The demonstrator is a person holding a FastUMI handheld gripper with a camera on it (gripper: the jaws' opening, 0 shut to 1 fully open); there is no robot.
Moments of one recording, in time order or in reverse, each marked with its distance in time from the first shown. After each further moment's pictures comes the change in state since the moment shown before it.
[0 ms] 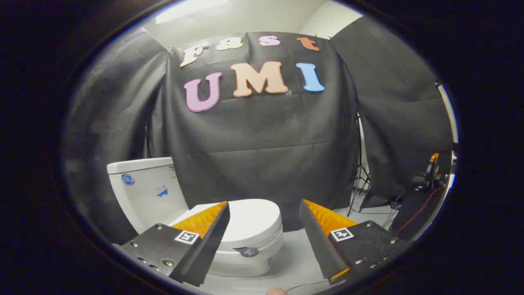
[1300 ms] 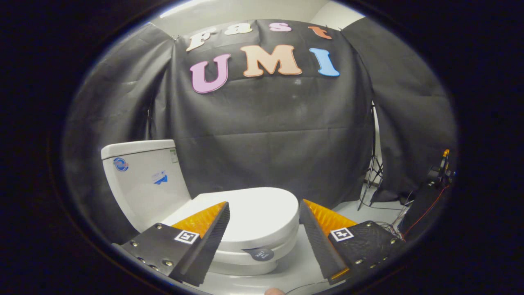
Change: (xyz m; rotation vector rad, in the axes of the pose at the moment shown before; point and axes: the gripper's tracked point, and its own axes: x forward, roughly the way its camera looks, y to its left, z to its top) arm 0.064 0.037 -0.061 -0.010 0.116 0.038
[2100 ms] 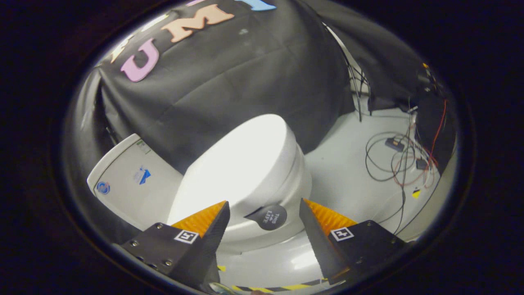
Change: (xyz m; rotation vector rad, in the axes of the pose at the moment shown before) arm 0.026 -0.009 -0.142 0.462 0.476 -0.107
